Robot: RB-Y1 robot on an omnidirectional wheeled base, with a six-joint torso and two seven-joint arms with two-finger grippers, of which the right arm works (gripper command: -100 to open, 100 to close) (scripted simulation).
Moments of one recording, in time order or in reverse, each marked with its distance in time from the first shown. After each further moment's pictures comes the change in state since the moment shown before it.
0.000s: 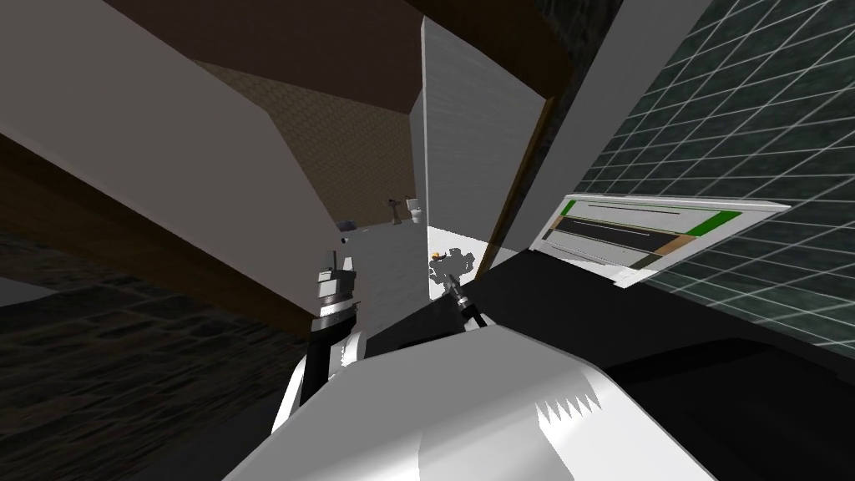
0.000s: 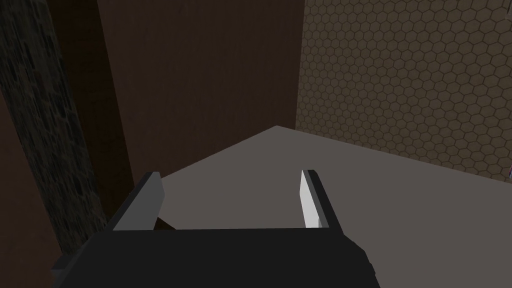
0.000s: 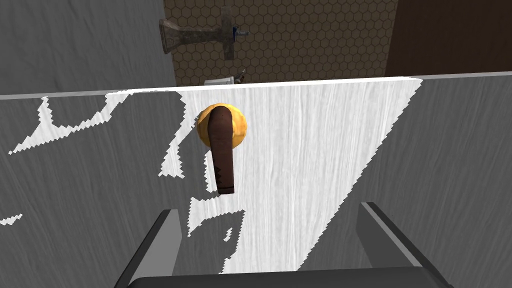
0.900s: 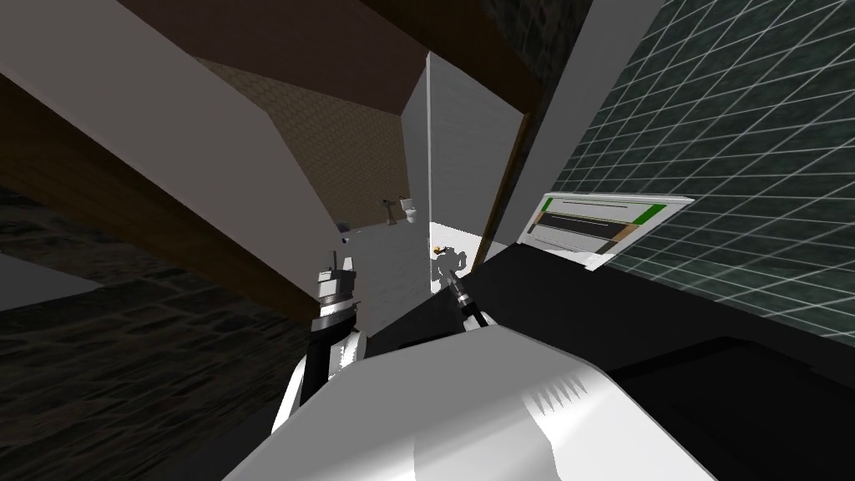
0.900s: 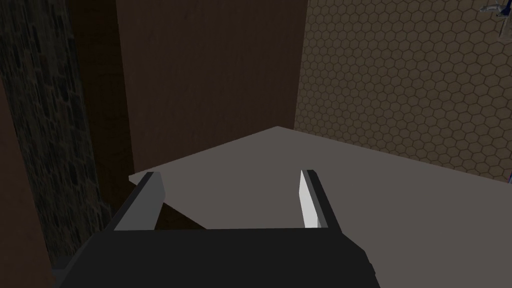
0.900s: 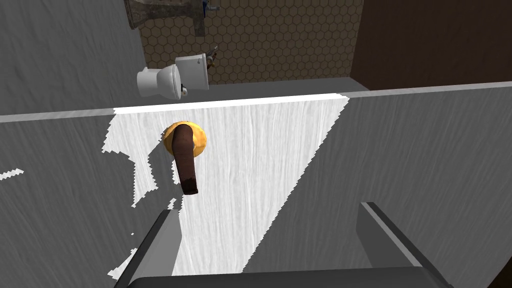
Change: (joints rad) arm 0.067 0.019 -0.048 -0.181 0.030 0.043 0.017
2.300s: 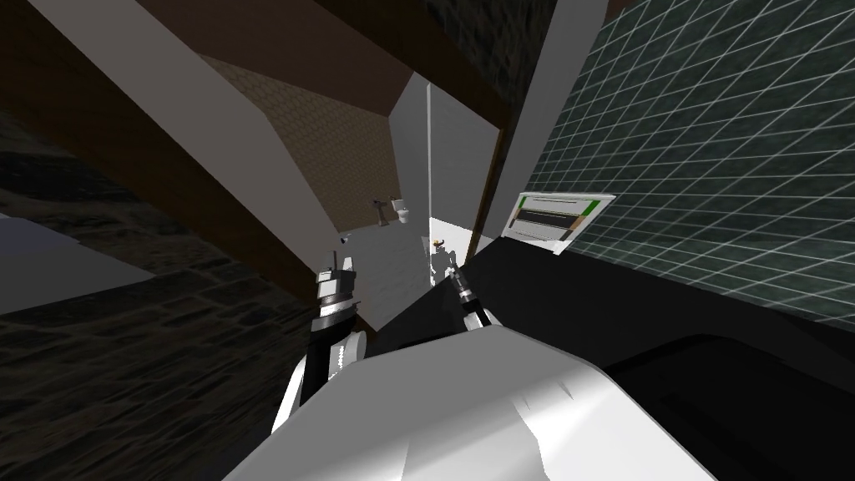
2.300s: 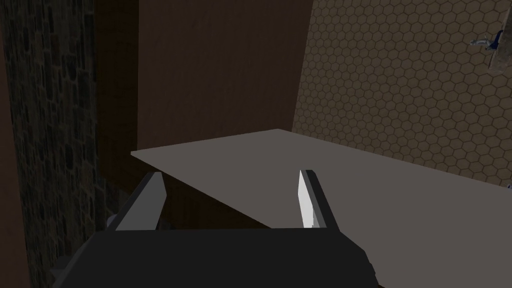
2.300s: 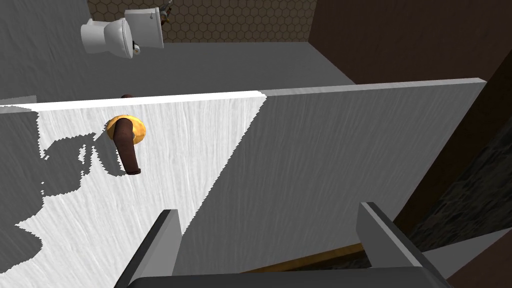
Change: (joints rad) arm 0.099 0.036 -0.067 -0.270 0.045 0.069 0.029
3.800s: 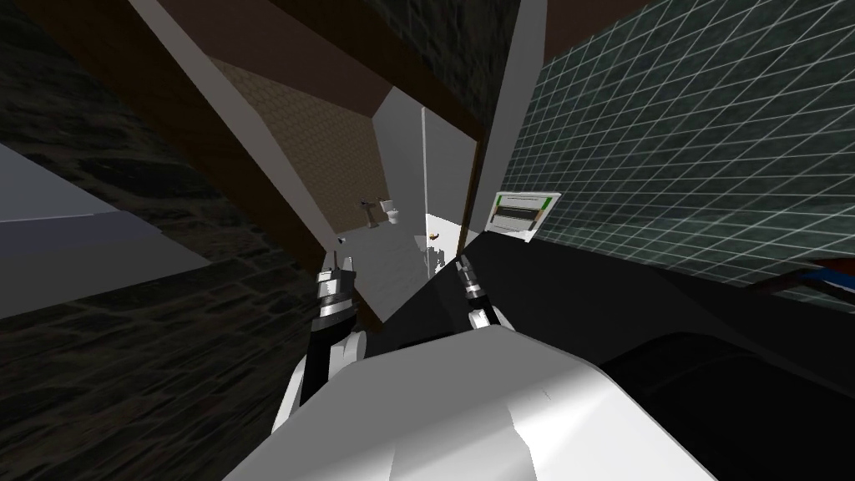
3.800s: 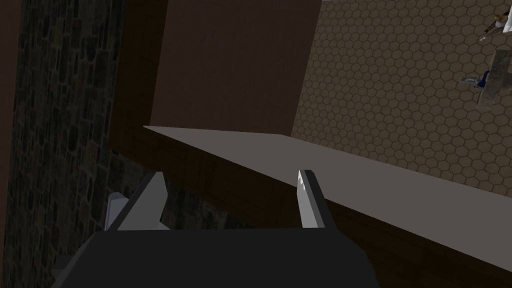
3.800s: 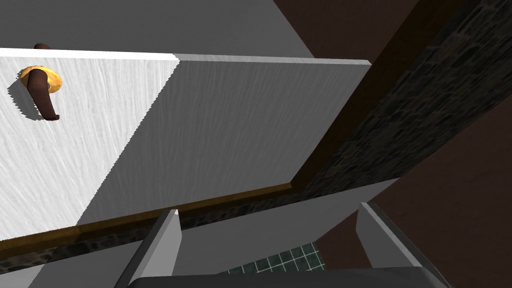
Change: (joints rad) arm 0.114 0.042 -0.084 -0.306 0.053 0.068 0.031
